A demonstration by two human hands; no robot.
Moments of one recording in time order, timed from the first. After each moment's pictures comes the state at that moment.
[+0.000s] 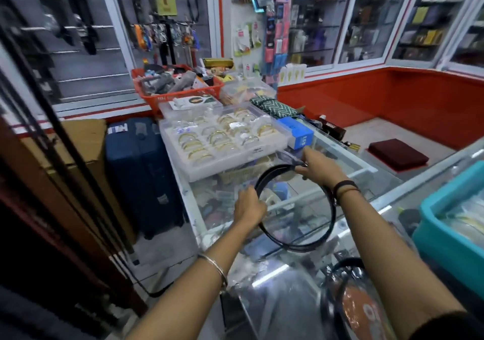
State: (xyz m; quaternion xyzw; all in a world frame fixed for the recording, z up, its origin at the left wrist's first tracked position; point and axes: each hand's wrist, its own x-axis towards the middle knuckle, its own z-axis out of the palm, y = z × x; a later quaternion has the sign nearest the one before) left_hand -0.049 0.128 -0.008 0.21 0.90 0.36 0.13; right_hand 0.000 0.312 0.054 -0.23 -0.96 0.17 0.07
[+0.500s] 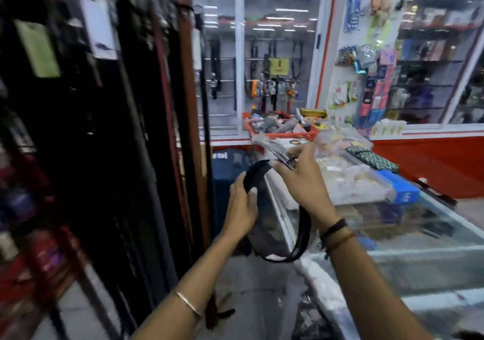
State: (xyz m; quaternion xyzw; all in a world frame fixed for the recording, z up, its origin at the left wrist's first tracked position) left_hand -0.067 -0.120 0.084 0.18 0.82 0.54 -0.12; right_hand -0.014 0.002 0.166 0.03 -0.83 0.47 0.31
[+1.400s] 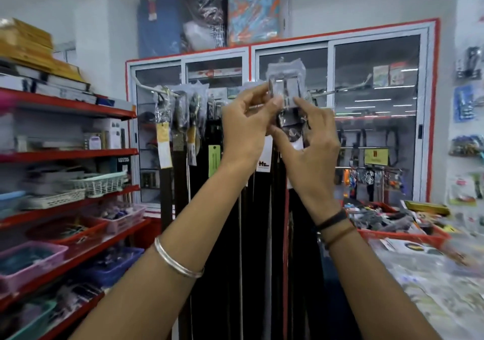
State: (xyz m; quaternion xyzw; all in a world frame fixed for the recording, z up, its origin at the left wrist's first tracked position) left_hand -0.021 -0.313 0.400 0.27 0.56 0.66 -0.42; right_hand -0.043 -0.220 0.358 0.27 -0.60 0.44 0.61
